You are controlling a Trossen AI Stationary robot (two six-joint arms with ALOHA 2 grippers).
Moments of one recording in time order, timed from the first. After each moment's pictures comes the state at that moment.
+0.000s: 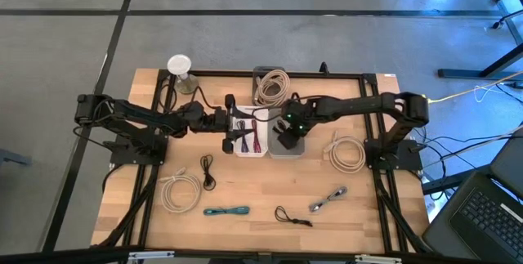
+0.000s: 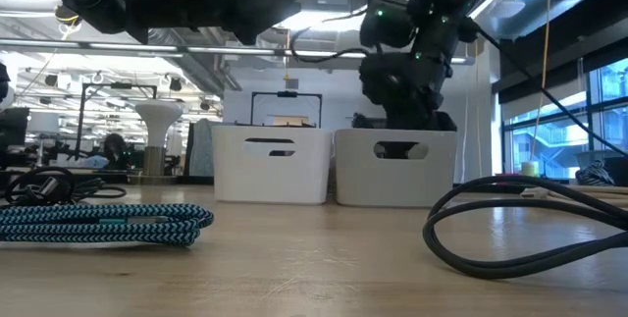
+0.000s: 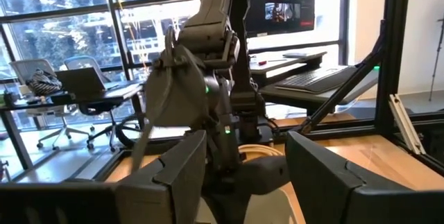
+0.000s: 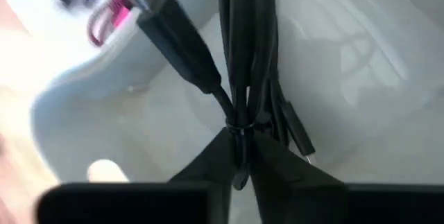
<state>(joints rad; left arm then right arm) 0.12 1.33 0.50 0.95 0.09 0.09 -0.17 1.70 1.07 -0.55 -0.17 0.59</state>
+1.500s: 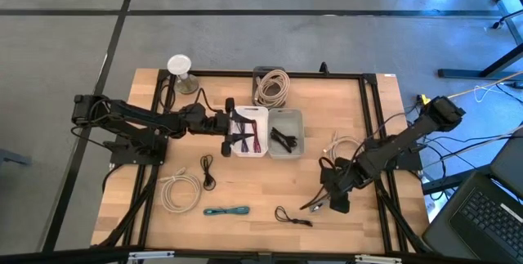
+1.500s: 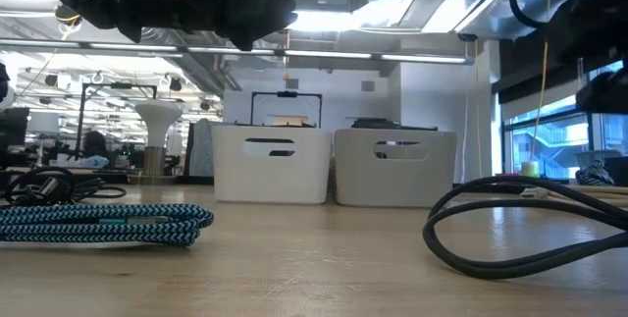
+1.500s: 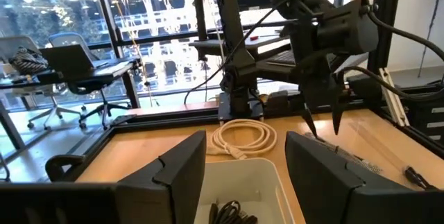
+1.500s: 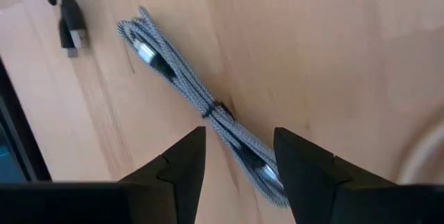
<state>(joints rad) 0.10 1.29 0.49 0.81 0.09 0.10 0.62 1.39 0.77 -0.69 -0.05 0.88</state>
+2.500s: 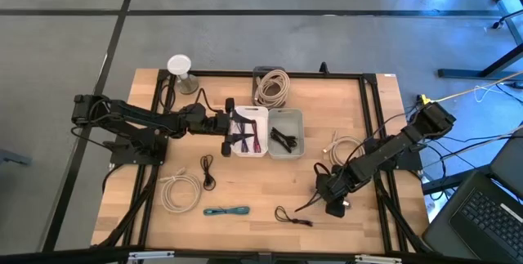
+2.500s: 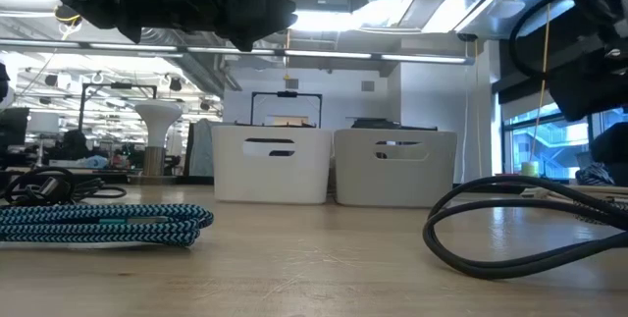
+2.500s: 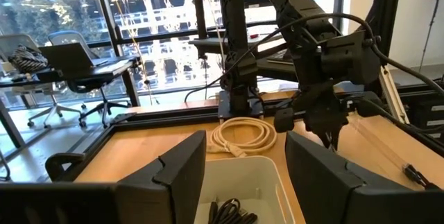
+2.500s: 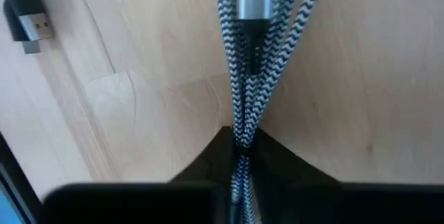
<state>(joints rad) 0.10 1.29 0.49 0.80 0.09 0.10 0.61 1.55 0.69 -0.48 -0.15 0.91</state>
